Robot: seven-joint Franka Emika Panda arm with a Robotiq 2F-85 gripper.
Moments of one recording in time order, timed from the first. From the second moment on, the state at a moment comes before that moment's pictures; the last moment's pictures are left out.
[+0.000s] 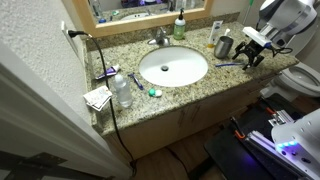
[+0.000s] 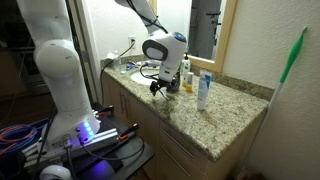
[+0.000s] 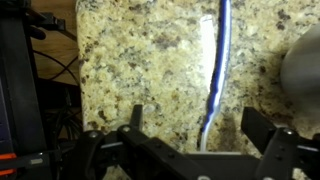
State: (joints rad) arm -0.19 0.04 -0.21 -2.60 0.65 2.48 0.83
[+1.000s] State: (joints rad) arm -0.19 0.04 -0.21 -2.60 0.65 2.48 0.84
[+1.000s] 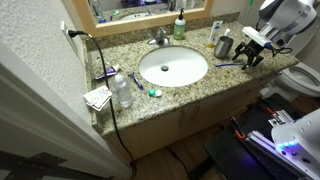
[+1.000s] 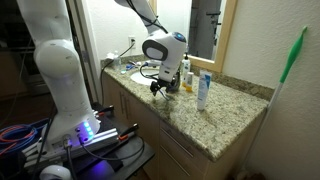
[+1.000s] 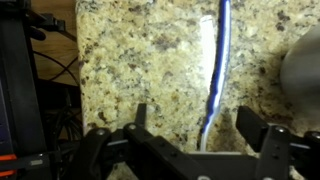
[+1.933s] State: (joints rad) arm -0.17 0.04 -0.19 -2.60 0.66 2.48 0.89
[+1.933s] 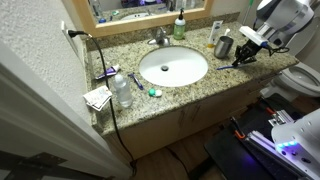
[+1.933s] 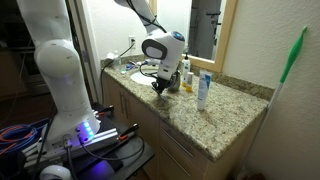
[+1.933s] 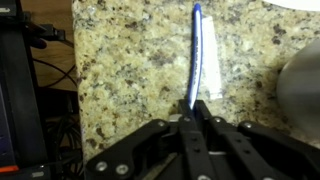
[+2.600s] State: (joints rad) arm -0.31 0.08 -0.36 -2.52 0.65 2.39 0.94
